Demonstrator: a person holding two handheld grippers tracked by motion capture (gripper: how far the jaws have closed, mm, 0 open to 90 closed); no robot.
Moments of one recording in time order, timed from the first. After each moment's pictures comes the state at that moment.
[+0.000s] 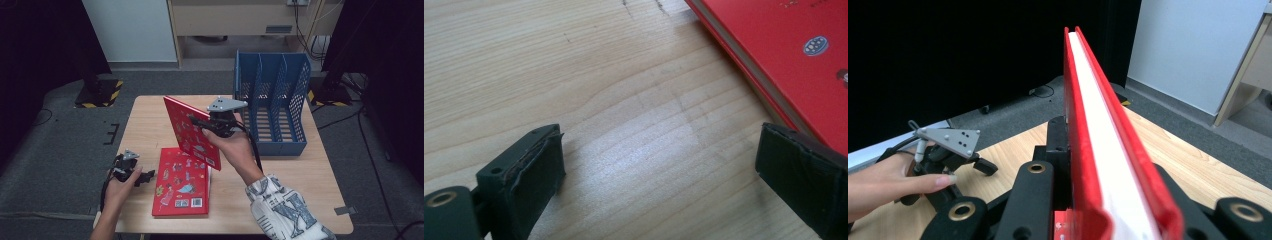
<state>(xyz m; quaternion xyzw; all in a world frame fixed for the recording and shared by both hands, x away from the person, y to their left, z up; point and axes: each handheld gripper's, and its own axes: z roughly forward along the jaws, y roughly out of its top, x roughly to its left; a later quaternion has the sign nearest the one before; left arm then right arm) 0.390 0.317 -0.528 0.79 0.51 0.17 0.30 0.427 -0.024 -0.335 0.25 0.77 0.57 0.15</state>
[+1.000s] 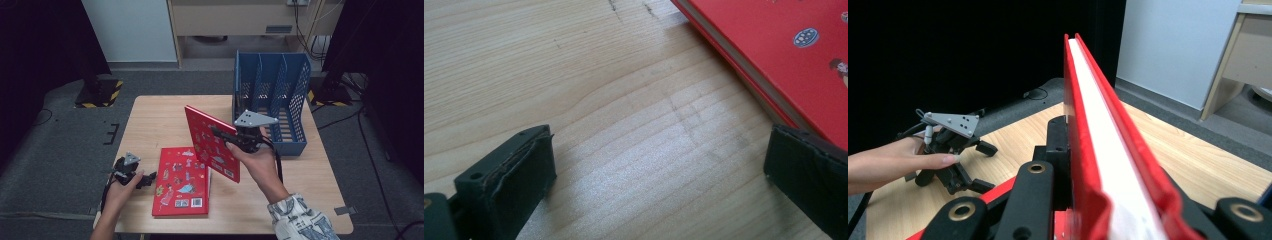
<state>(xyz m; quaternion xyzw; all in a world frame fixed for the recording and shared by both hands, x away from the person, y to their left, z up) 0.383 0.315 -0.537 0.79 0.49 0.20 0.32 0.390 -0.085 -0.345 0.27 0.76 0.57 0.16</state>
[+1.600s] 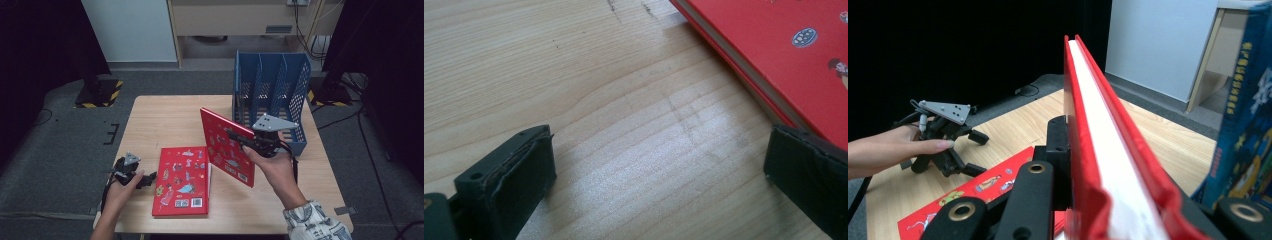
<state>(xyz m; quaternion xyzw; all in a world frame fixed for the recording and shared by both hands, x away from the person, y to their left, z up) 0.383 0.315 -0.536 0.79 0.48 0.20 0.32 0.376 -0.124 -0.343 0.29 0.75 0.57 0.17</state>
